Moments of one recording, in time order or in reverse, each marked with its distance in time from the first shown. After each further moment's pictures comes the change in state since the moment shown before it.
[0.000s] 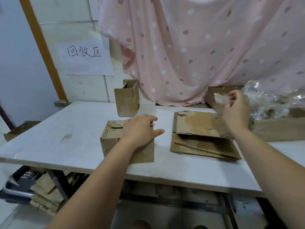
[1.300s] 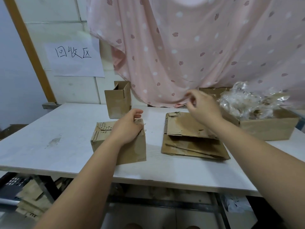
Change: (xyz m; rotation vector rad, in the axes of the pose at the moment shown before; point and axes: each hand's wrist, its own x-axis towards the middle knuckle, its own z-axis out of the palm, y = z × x) left_hand 0.013 -0.008 0.002 -0.478 0.014 -0.131; right_hand -0.003 -0.044 0.008 -0.157 -0.386 -0.398
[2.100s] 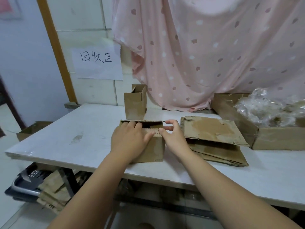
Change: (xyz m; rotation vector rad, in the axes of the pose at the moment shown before) left_hand -0.038 -0.030 -0.018 0.777 0.242 0.139; right_hand -0.061 -0.106 0.090 0.797 -0.243 0.430
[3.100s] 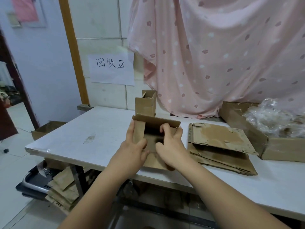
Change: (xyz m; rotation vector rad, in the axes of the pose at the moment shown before) left_hand -0.052 -0.022 -0.026 -0.251 -0.199 -0.024; right_hand -0.041 -0.037 0.021 -0.571 -0.131 -0.150
